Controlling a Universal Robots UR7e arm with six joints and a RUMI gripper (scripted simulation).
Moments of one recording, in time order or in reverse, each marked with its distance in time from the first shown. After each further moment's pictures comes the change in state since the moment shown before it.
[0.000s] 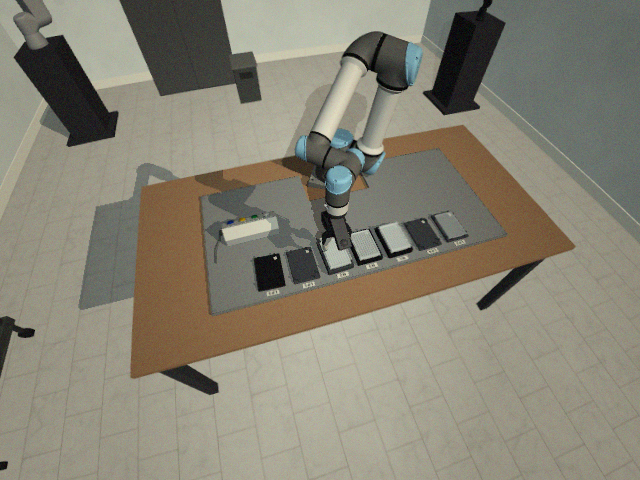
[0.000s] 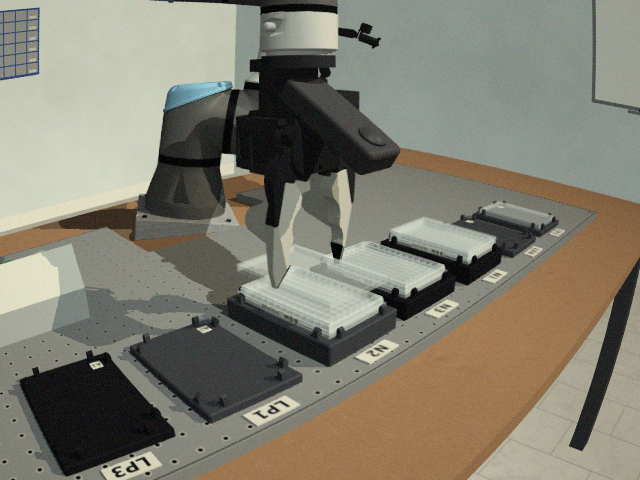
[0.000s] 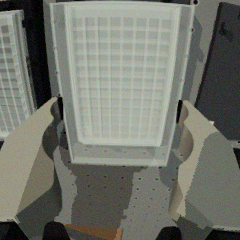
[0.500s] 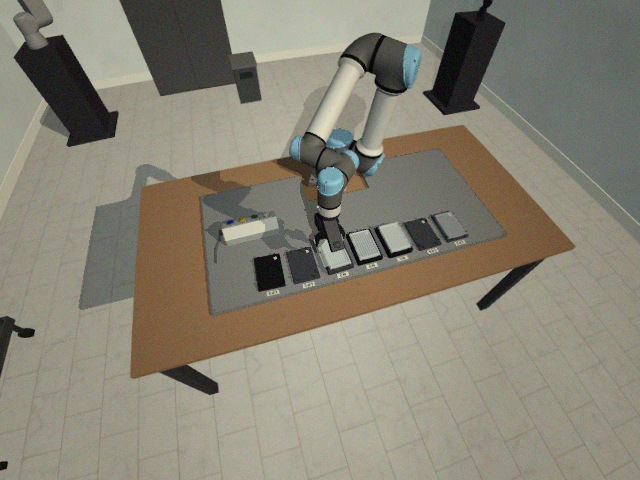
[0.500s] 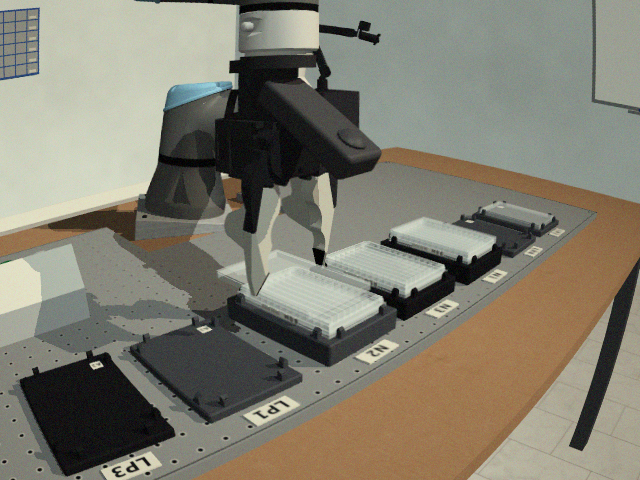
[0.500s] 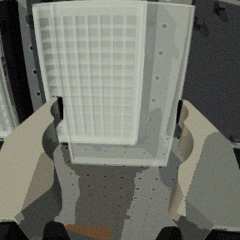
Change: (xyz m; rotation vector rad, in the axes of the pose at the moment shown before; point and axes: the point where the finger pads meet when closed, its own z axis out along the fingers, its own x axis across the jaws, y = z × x) arm 0.025 0.001 0.000 0.000 -0.001 0.000
